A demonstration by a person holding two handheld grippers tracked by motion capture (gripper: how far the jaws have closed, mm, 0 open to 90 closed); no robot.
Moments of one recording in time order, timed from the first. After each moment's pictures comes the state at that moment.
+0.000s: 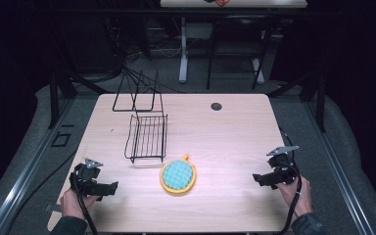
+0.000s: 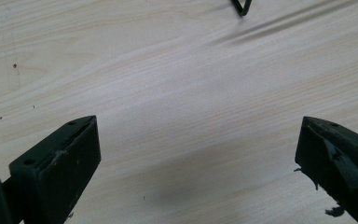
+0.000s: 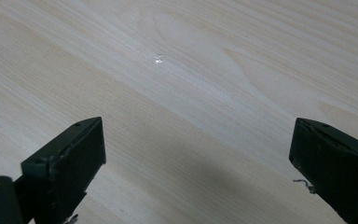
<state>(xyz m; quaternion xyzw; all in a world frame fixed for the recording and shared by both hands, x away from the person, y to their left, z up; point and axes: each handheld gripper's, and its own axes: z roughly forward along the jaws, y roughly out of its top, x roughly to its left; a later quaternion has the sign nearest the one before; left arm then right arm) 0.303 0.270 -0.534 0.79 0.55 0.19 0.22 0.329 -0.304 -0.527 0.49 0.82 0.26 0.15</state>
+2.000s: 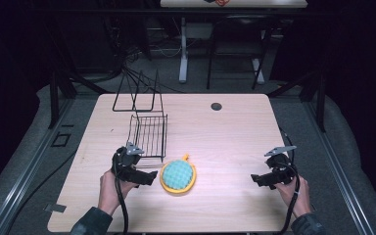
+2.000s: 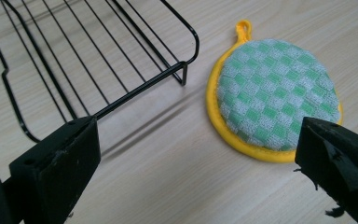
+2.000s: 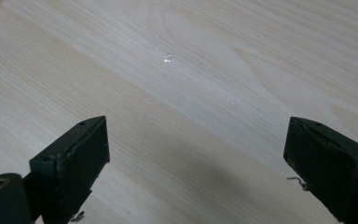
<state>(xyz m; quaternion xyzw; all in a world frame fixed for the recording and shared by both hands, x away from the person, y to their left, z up) 0.330 0.159 -0.497 0.84 0.43 0.15 0.30 0.331 -0.299 -0.529 0.48 0.83 0.26 0.14</state>
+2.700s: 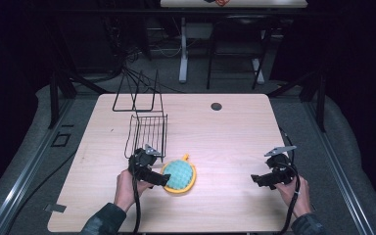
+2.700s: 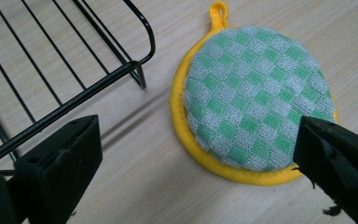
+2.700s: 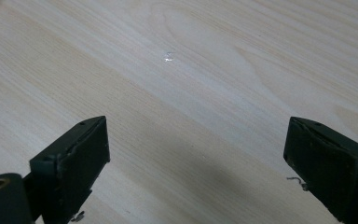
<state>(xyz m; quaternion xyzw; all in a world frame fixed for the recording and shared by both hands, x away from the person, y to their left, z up) 0.345 0.123 -0.524 0.85 0.42 0.12 0.28 0.331 -0.300 -0.530 0.48 0.83 0.26 0.14</state>
